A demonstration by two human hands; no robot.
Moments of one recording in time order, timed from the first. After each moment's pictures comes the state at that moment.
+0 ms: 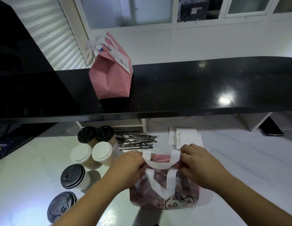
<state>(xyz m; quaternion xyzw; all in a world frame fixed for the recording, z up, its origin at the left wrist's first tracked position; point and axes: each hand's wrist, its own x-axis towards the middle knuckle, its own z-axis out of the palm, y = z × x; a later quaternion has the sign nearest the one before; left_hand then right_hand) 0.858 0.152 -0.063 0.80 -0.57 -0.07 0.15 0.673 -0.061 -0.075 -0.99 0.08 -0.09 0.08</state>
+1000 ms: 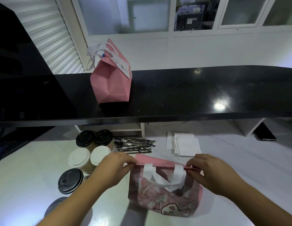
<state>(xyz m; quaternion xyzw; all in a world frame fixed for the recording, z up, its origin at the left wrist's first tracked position) 0.896 0.178 -0.073 0.84 -0.49 -0.10 0.19 0.645 -0.067 -0.050 -0.98 0.15 -0.02 0.13</state>
